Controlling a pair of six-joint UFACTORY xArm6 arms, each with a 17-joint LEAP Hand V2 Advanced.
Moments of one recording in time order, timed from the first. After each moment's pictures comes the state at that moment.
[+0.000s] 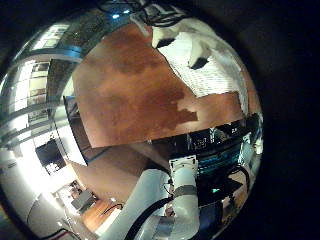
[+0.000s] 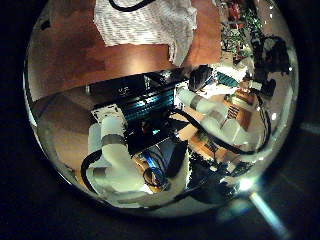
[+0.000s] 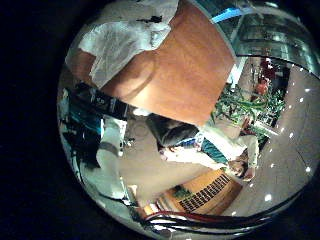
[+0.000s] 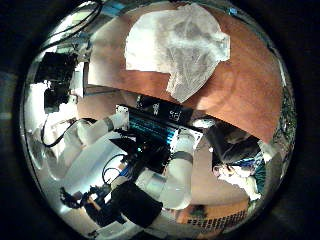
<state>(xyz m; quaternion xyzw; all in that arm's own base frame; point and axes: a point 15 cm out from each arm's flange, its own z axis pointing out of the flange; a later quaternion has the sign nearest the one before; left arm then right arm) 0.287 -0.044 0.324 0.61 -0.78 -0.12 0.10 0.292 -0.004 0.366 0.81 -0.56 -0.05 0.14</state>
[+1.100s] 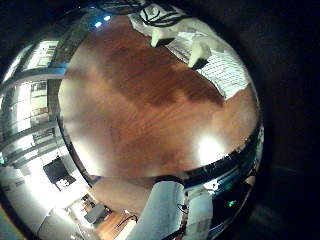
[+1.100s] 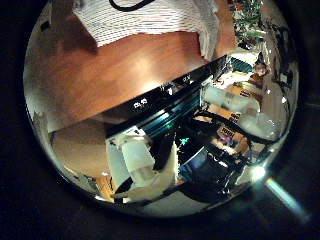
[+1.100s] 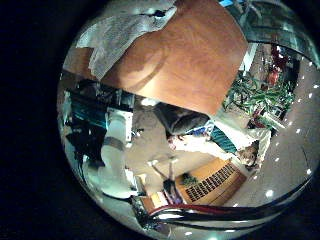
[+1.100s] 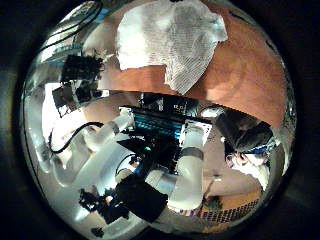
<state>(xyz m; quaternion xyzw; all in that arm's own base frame) 0.339 -0.059 0.146 0.53 -0.84 -0.13 0.06 0.288 -0.013 0.339 0.77 -0.61 -0.11 0.15</state>
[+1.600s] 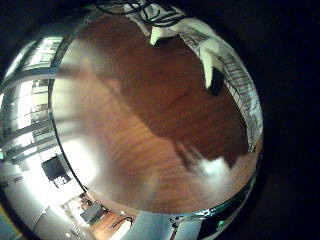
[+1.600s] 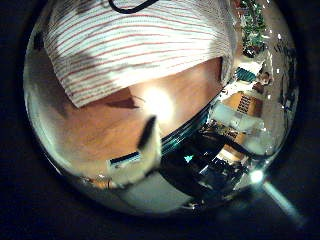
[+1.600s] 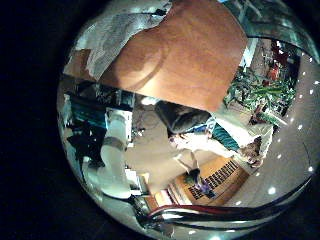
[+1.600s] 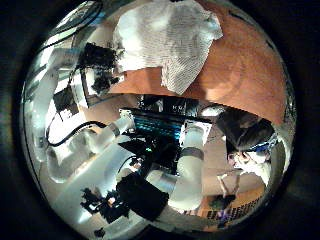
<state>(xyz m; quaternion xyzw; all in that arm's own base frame) 0.375 -0.075 0.118 0.55 -0.82 -0.14 0.06 0.288 -0.020 0.337 0.76 -0.62 -0.11 0.15</state>
